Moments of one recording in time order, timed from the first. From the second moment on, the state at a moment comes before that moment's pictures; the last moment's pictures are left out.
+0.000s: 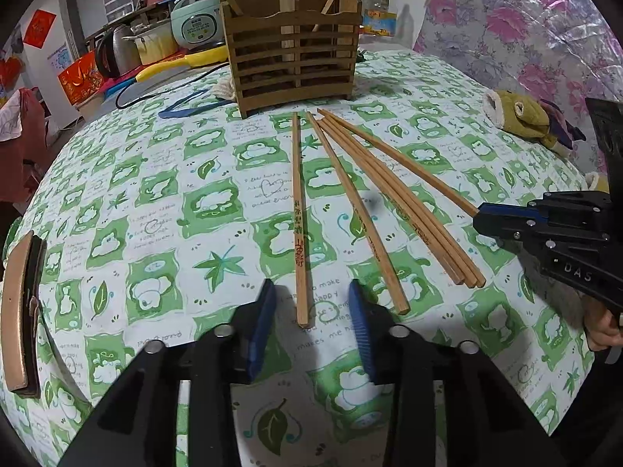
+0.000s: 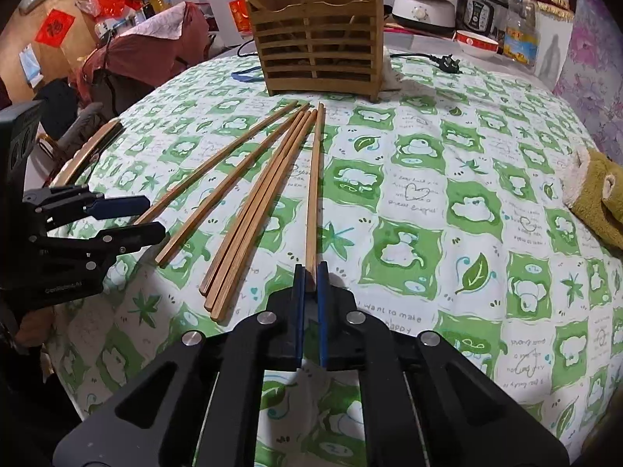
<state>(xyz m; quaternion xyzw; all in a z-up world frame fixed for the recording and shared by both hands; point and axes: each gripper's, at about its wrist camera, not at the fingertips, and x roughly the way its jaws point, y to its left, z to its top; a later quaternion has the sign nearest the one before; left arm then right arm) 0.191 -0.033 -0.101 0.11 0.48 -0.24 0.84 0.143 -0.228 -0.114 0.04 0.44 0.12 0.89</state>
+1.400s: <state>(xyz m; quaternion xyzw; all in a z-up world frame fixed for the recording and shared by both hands) 0.183 -0.038 0.091 0.06 0.35 -0.25 0.90 0.084 -0.263 0.073 0.06 0.21 0.08 0.97</state>
